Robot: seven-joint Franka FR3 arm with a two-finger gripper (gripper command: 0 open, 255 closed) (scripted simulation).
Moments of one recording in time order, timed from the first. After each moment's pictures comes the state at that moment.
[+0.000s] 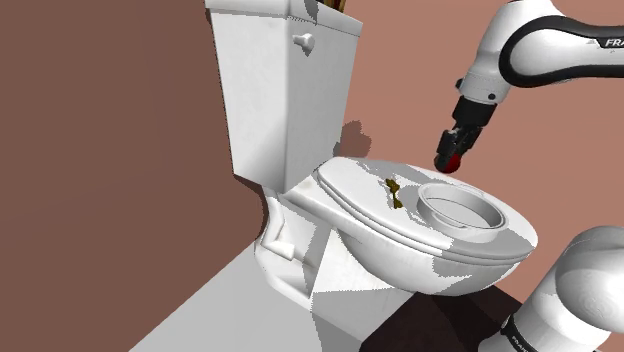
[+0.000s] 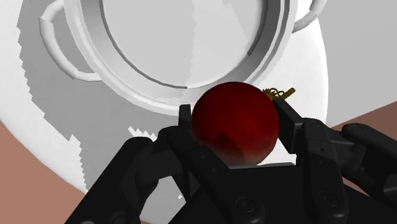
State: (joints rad) arm -0.05 -0.82 -0.04 -2.50 -0.08 1.75 0.00
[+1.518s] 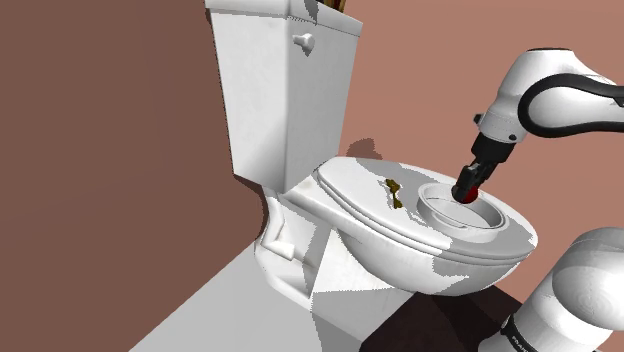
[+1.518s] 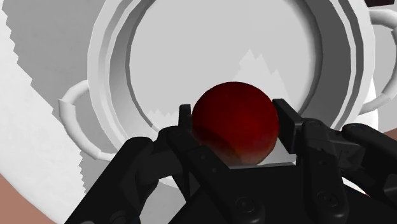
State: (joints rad) arm -0.10 -1.03 -0.13 -2.78 -0.16 1.83 -0.07
